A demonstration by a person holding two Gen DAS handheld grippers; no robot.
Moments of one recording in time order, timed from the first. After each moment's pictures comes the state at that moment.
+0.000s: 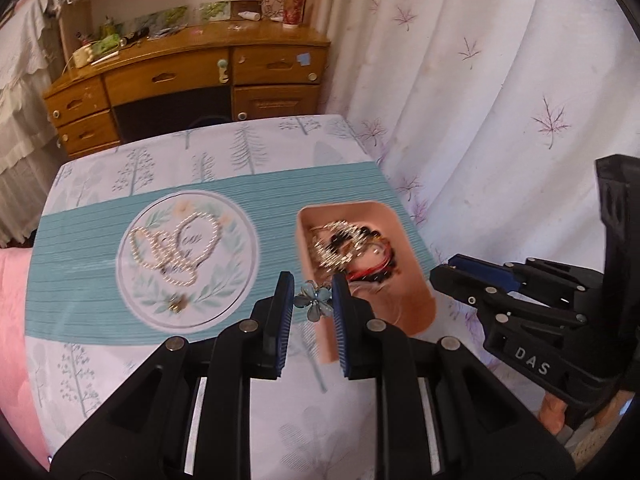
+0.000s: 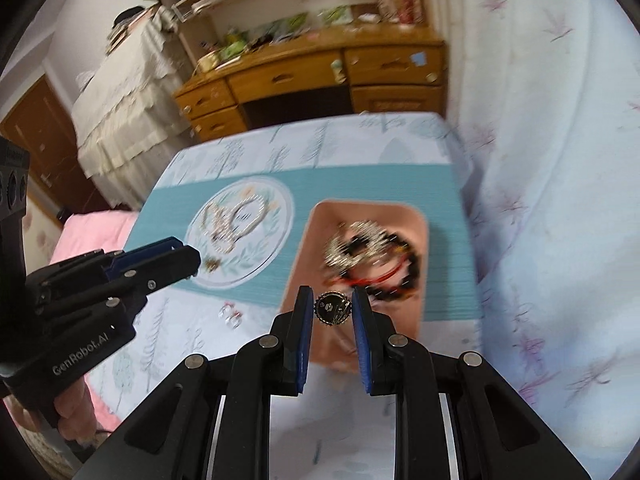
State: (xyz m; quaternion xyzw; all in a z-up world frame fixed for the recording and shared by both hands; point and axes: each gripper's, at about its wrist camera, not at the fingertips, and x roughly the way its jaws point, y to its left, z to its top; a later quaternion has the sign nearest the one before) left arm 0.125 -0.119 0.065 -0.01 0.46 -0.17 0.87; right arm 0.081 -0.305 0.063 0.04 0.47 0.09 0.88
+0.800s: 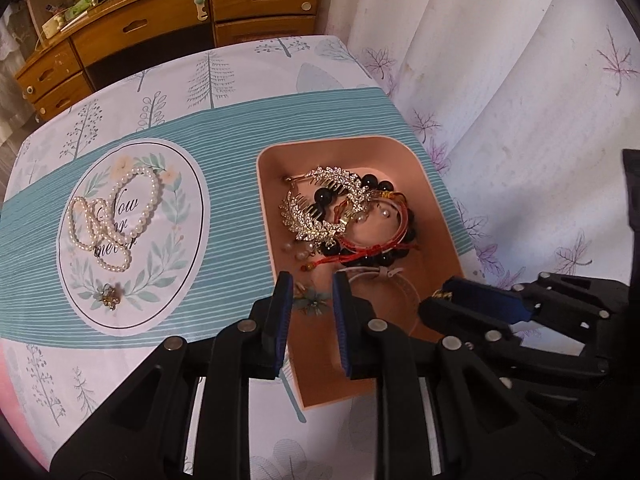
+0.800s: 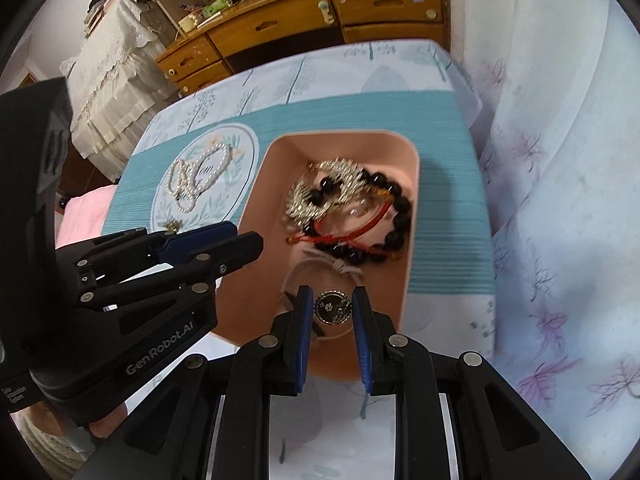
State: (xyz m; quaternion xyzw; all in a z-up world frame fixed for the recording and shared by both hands) left arm 0.176 -0.175 -0.031 0.03 0.55 -0.16 0.82; right arm 0.120 -0.329 -0.030 0.06 0.57 0.10 0.81
